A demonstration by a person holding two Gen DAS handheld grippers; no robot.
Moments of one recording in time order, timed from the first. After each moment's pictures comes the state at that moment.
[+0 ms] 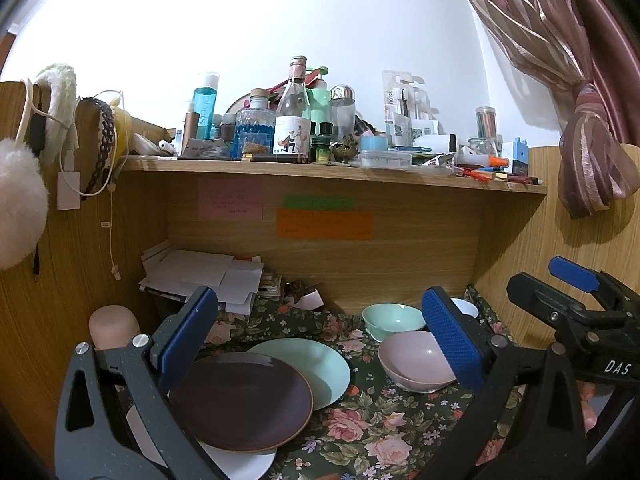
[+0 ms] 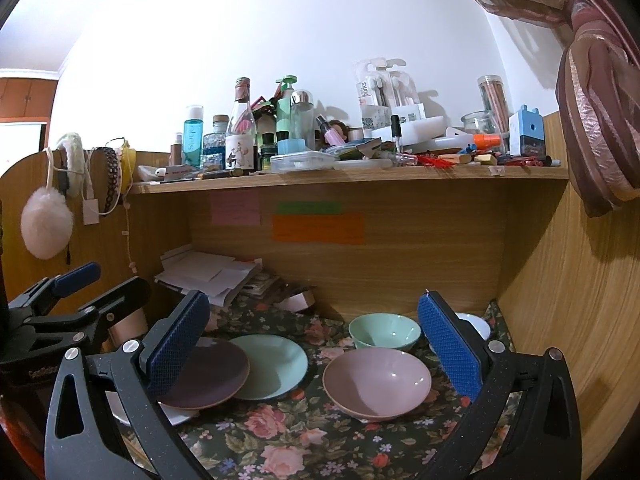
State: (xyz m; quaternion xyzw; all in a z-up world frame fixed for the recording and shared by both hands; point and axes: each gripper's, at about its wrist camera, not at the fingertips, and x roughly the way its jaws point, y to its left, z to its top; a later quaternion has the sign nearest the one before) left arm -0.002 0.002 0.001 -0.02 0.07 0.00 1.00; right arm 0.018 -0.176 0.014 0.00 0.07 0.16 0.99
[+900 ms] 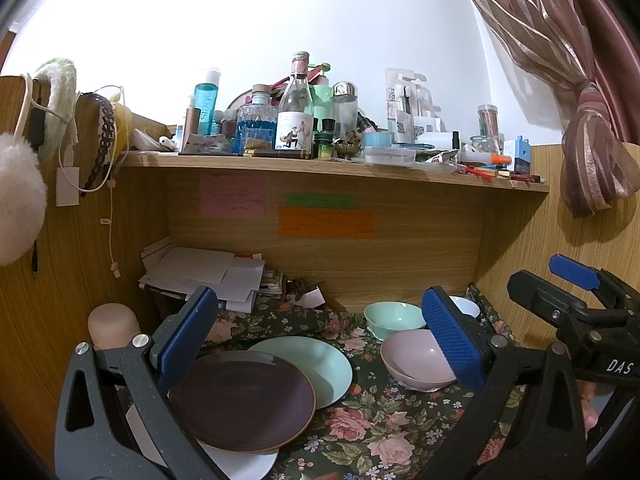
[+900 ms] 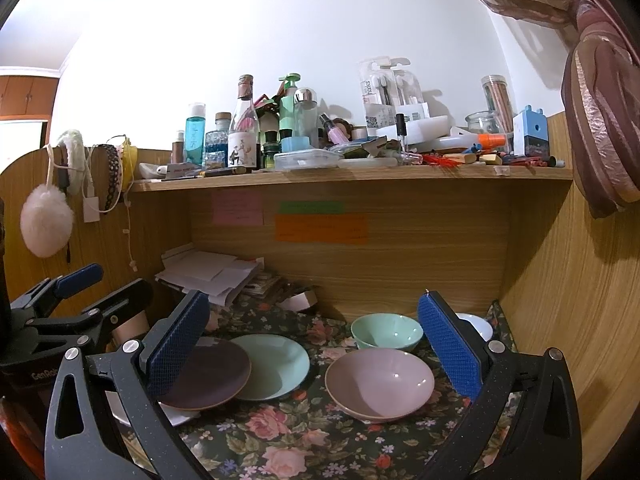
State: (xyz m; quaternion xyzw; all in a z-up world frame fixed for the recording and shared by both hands) left arm 0.001 0.008 -0.002 -0.03 0.08 0.00 1.00; right arm 0.021 -0.172 0.013 0.00 0.07 0.16 0.98
